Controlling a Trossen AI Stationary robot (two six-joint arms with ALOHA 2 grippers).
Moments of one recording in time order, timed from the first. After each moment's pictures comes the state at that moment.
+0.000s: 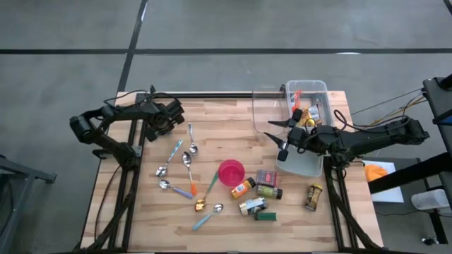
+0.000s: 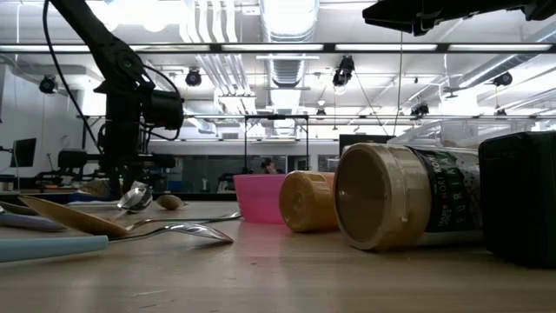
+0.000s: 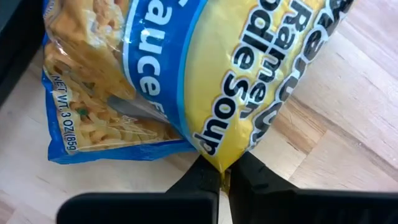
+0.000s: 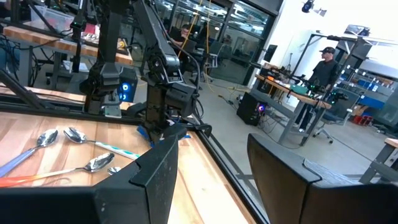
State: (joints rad) left arm 0.72 1.49 0.67 -0.67 -0.22 -1.47; right arm 0.12 0.88 0.53 0.37 0.49 -0.29
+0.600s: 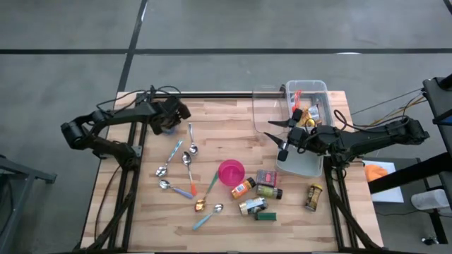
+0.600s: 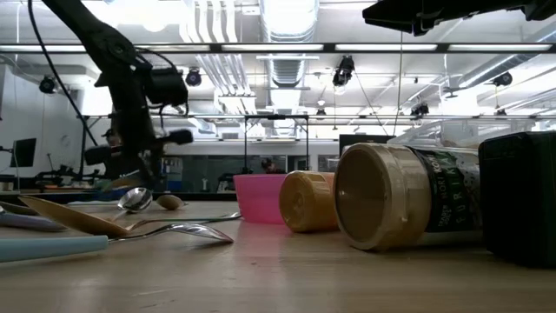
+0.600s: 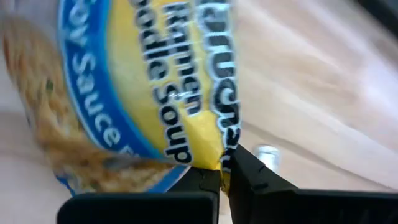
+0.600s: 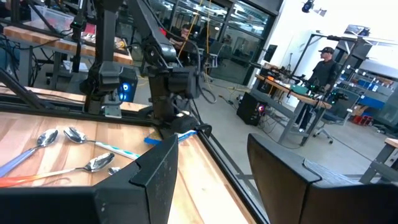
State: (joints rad) left arm 0.69 1.36 0.67 -0.47 -0.18 -1.29; right arm 0.12 0.88 0.53 0.37 0.49 -0.29
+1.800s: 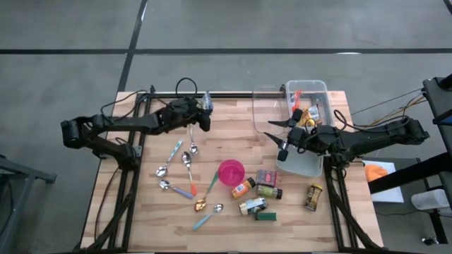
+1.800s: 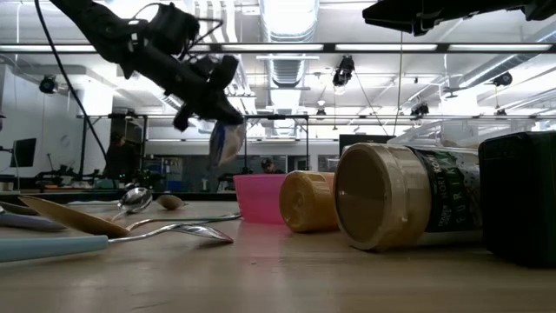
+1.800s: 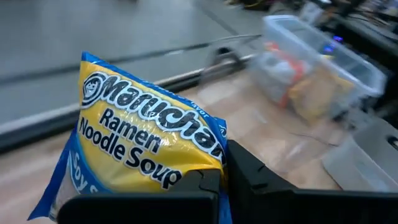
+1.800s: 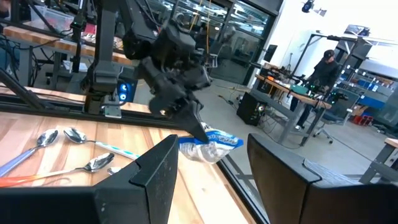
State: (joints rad) left arm 0.39 1.35 0.67 0.28 -0.18 -0.43; right arm 0.12 0.88 0.53 0.37 0.49 -0.29
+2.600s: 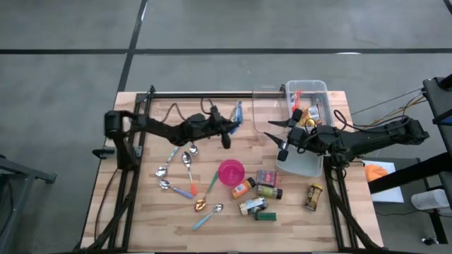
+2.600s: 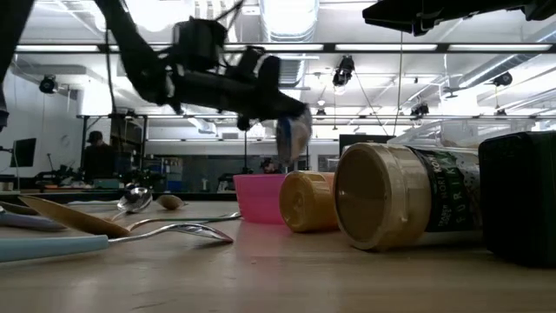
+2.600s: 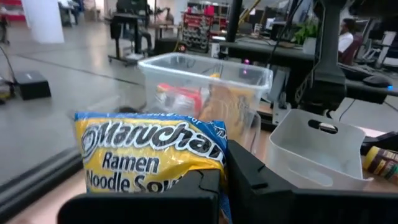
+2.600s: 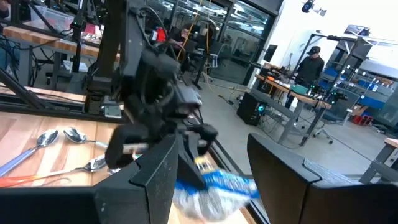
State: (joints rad) left arm 0.24 1.82 0.78 0.97 -0.08 -0.11; right arm 0.12 0.88 0.53 0.37 0.49 -0.29
